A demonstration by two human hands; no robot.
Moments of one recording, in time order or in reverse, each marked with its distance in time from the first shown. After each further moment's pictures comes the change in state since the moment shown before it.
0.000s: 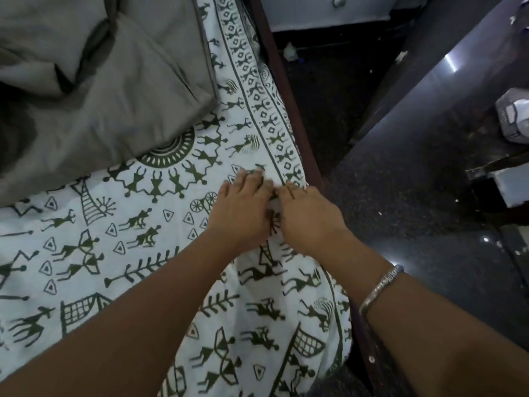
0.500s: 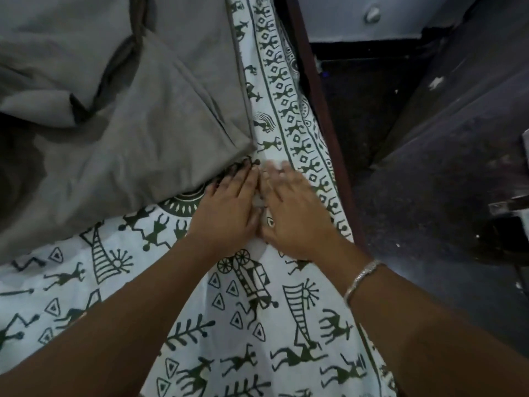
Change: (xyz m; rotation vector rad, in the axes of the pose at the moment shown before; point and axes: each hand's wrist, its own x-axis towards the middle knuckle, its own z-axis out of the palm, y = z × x) left_hand 0.065 -0.105 -0.016 -0.104 0.151 -0.064; right_hand 0.126 -0.028 -0.012 -0.062 0.234 -0.216
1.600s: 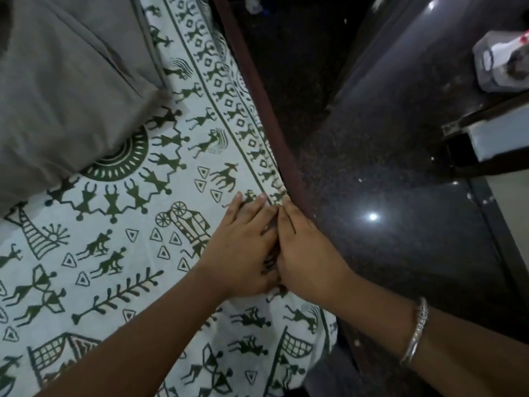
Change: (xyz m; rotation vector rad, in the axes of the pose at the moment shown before) left_hand -0.084 0.112 0.034 0.140 -0.254 0.523; right_hand -0.174 -0.001 -0.007 0.344 -0.256 0.260
